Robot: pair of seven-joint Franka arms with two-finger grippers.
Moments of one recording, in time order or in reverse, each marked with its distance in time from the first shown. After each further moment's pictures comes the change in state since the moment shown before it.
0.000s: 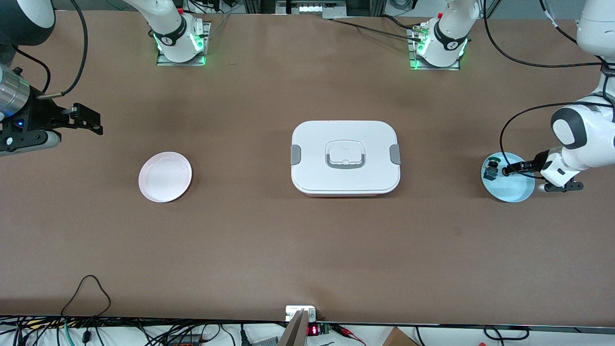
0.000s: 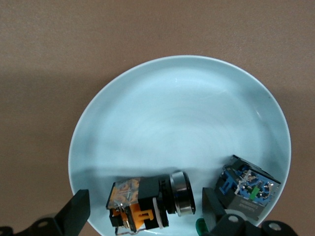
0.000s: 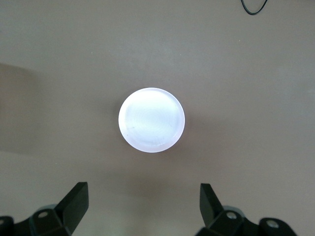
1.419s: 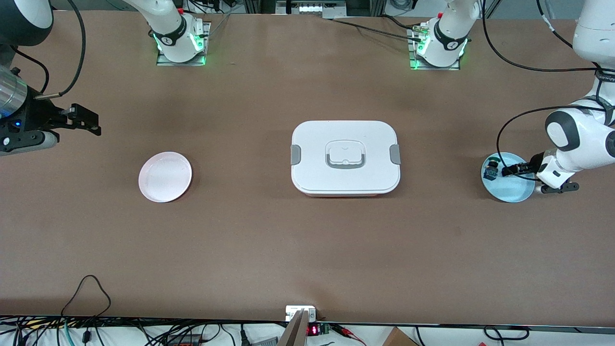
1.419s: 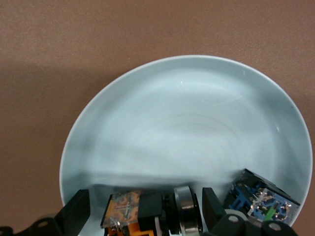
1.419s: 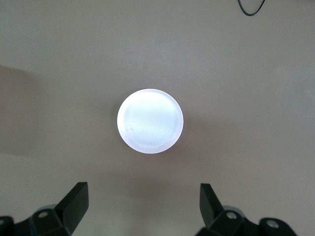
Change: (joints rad) left arm 0.000 0.035 0.000 -0.004 -0.006 0.048 -0.035; right arm -0.005 0.000 -0.002 0.000 0.000 0.006 0.000
